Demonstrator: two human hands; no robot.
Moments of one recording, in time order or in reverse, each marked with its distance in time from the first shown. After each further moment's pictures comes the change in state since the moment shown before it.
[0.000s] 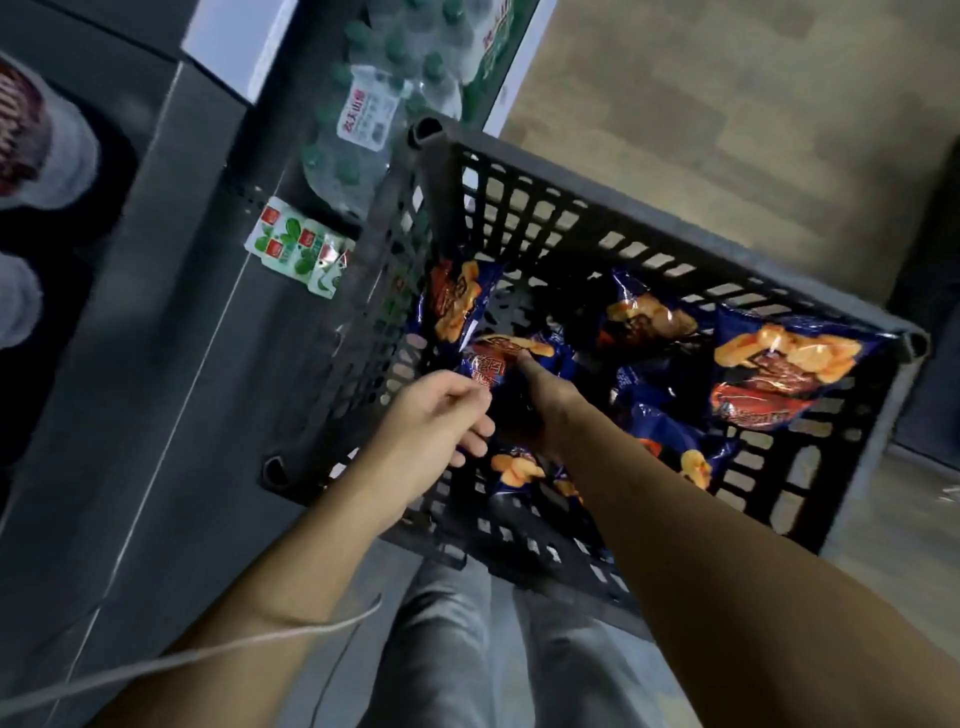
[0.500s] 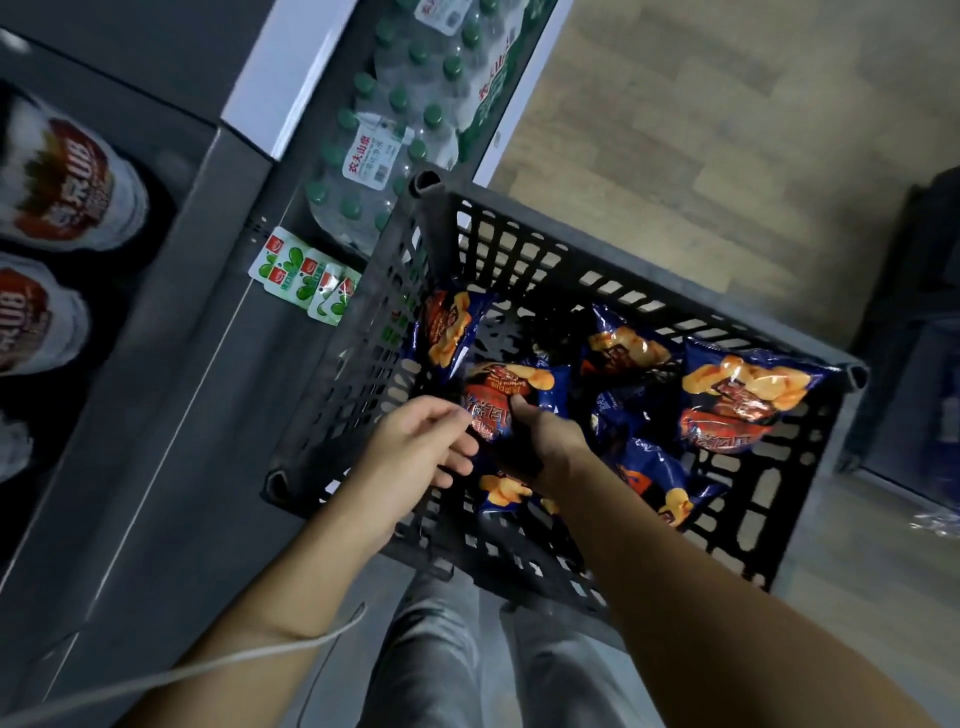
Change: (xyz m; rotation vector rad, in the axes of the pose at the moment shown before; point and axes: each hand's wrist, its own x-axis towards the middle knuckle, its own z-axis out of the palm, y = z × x) left_hand -0.019 0.008 -0.002 -0.099 0.049 -0.018; right_hand -0.047 0.007 -0.015 0.110 0.031 -0.081
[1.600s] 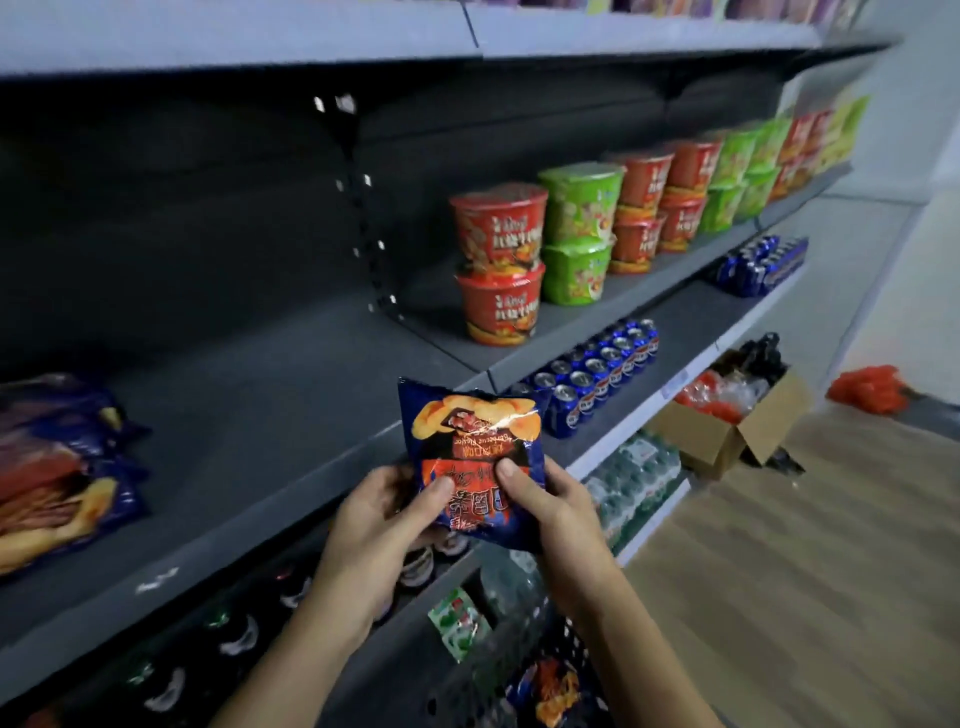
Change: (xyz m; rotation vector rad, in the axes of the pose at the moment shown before) left_hand -0.384 0.170 -0.071 -0.391 0.580 0.856; right_hand -0.508 -0.072 0.048 -0.343 -1.014 -1.070
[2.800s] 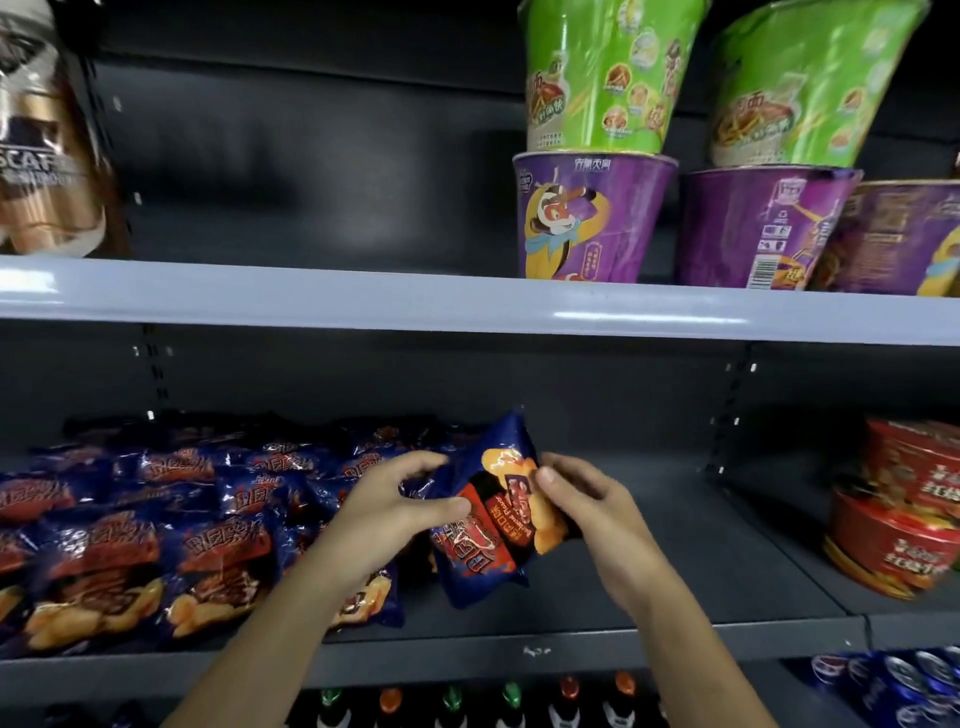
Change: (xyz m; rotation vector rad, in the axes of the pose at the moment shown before) left_hand -0.070 0.116 -0.298 0.213 0.483 0.124; right_hand 0.046 -0.020 0.308 -0.361 -0.573 -0.098
